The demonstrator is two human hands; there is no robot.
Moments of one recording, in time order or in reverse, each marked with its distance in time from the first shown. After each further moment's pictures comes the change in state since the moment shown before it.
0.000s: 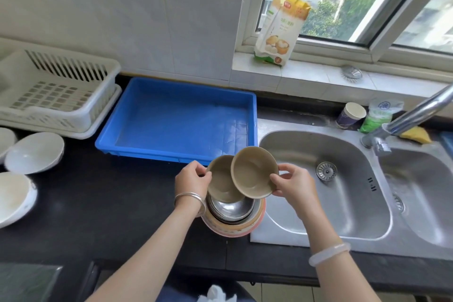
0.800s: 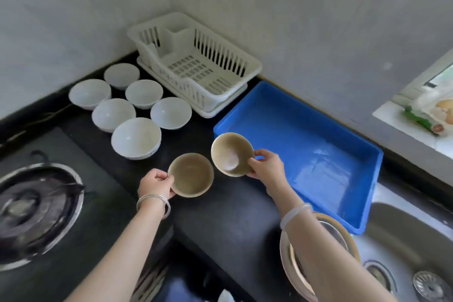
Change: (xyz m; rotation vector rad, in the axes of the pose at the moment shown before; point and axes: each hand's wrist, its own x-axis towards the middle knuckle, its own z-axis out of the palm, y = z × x) left_hand 0.021 -0.175 -0.183 -0.612 0.590 -0.602; right_hand 0.014 -0.109 0.268 -0.089 -0.530 -0.151
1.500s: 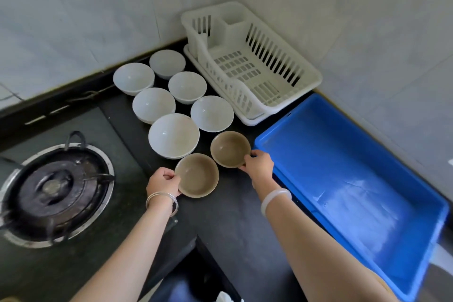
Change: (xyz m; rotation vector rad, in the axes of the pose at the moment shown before) left_hand 0.072 -0.015 -0.034 -0.061 0.182 -0.138; right_hand 0.070 -0.017 0.139 -0.092 -0.079 0.105
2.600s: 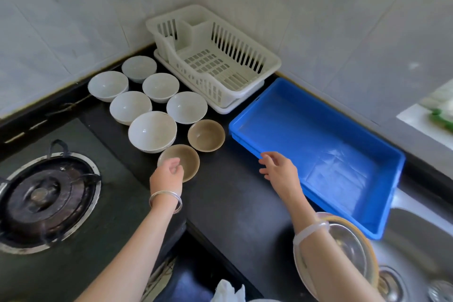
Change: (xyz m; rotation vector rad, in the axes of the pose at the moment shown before) left_hand -0.075 0.011 0.003 0.390 -0.113 0.389; right_hand -0.096 0.037 -0.115 -0.080 0.050 -0.203
